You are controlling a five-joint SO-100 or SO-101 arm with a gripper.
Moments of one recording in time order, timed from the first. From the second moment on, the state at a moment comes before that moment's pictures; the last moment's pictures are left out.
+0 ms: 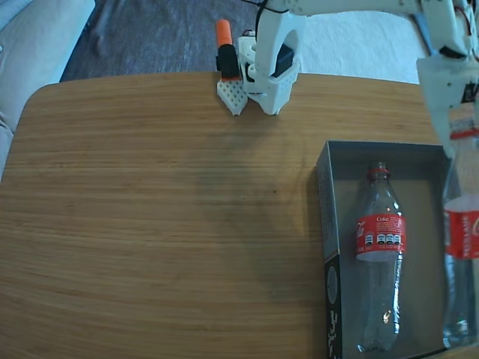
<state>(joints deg) -49.6 85.3 51.2 83.6 -32.7</state>
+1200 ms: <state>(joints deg) -51.0 85.3 59.2 83.6 -30.2</state>
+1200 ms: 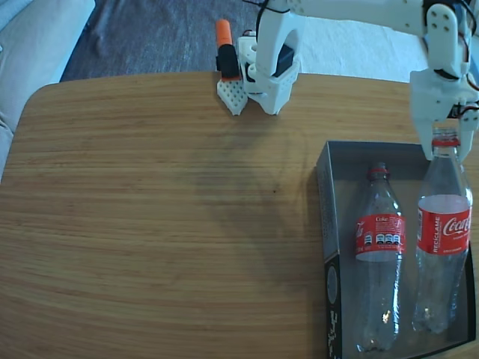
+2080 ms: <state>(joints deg) -49.1 85.3 63.3 80.9 -30.1</state>
